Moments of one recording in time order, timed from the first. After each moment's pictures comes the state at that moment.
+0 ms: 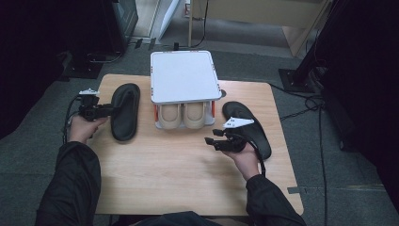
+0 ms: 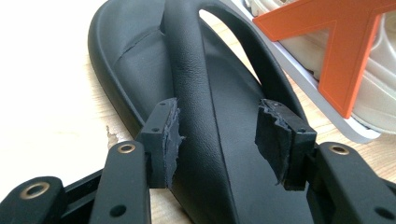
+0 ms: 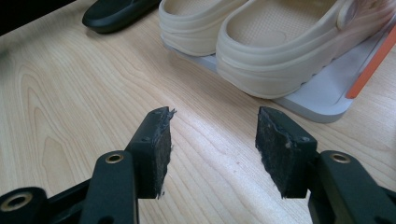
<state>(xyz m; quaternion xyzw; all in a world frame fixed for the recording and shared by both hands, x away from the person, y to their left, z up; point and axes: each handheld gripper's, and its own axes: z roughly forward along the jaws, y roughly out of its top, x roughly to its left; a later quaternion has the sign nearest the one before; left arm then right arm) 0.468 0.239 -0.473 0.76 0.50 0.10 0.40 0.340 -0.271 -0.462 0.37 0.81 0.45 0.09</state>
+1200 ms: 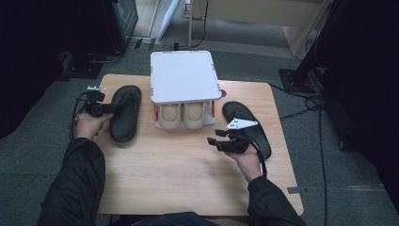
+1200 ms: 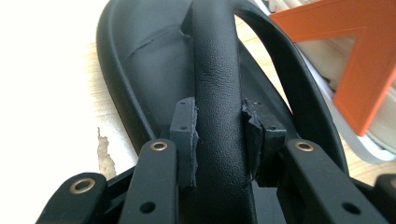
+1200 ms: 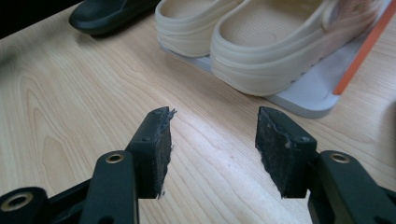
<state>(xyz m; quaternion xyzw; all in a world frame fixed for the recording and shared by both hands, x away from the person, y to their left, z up) 0.478 0.221 -0.467 0.75 0.54 0.09 0.37 0.335 -0.277 -0.460 0.37 0.80 0.46 0.10</state>
